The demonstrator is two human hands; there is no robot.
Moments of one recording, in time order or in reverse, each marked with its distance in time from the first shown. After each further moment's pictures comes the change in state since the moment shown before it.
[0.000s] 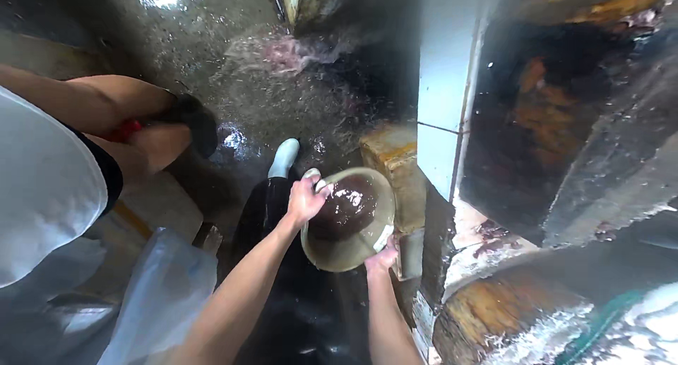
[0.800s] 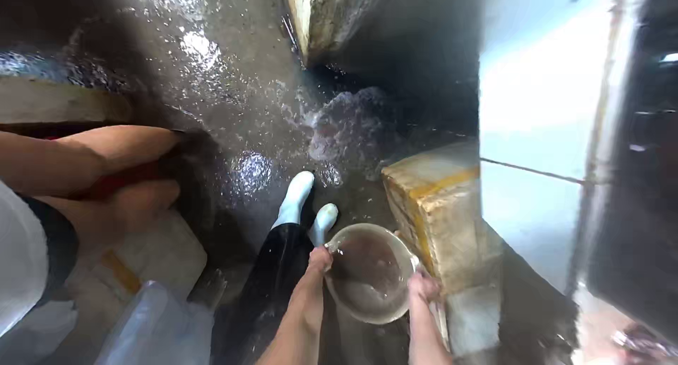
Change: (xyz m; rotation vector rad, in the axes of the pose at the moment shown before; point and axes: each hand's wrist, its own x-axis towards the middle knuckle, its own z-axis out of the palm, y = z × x) left_hand 0.104 -0.226 0.186 0.372 -0.437 -0.580; right_hand 0.160 0.046 0.028 -1.379 0.234 -0.228
